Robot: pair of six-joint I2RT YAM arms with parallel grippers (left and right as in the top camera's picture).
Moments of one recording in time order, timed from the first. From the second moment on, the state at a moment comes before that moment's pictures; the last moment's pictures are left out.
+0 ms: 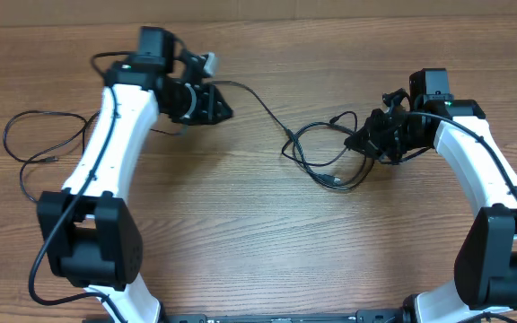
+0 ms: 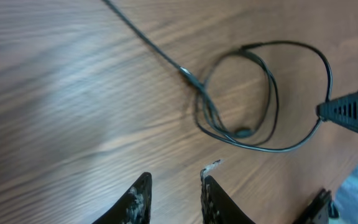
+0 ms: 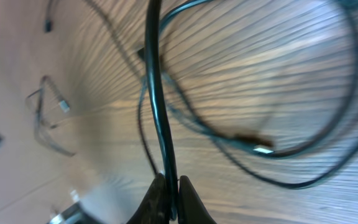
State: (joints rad) left arm -0.14 1.88 1.62 -0.97 0.59 -0.06; right arm -0.01 1.72 1.25 -0.86 -0.67 0.49
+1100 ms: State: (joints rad) left arm -0.23 1.88 1.62 -0.97 0.32 -0.24; right arm 0.42 1.72 1.25 -0.82 -0.87 -0.08
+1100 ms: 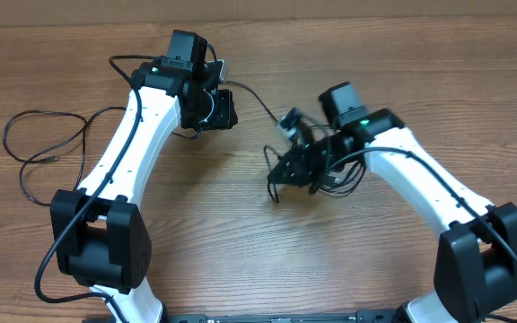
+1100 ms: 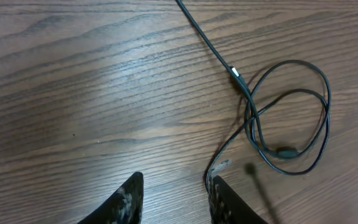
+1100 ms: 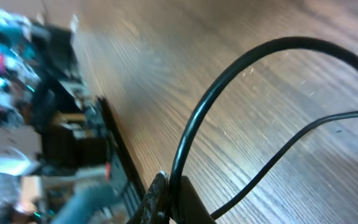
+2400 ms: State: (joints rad) left arm -0.23 1.88 1.62 -0.98 0.31 -0.24; right arm 0.53 1.72 1.03 -0.83 -0.47 0.25
